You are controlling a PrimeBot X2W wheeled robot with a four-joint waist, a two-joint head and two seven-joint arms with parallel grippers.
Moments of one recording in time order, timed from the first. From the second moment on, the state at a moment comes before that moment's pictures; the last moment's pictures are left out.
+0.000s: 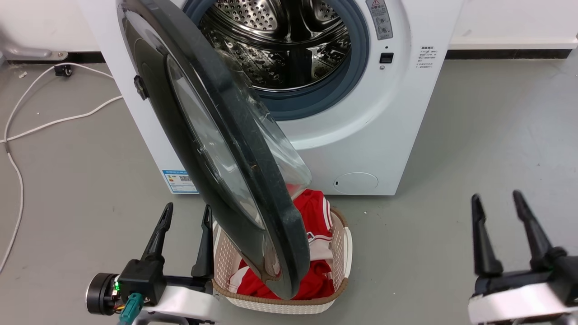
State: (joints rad) left arm 0.00 0.05 -0.07 0.03 -0.08 -0.04 -0.26; right arm 0.06 -0.06 -0.06 -0.17 0.11 0.13 -0.16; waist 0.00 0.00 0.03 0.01
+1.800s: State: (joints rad) left arm -0.14 0.05 -0.06 -0.43 -0.06 -0.01 -0.26; right arm 0.08 -0.05 -0.04 0.01 0.09 0.13 -0.22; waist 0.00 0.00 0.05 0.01
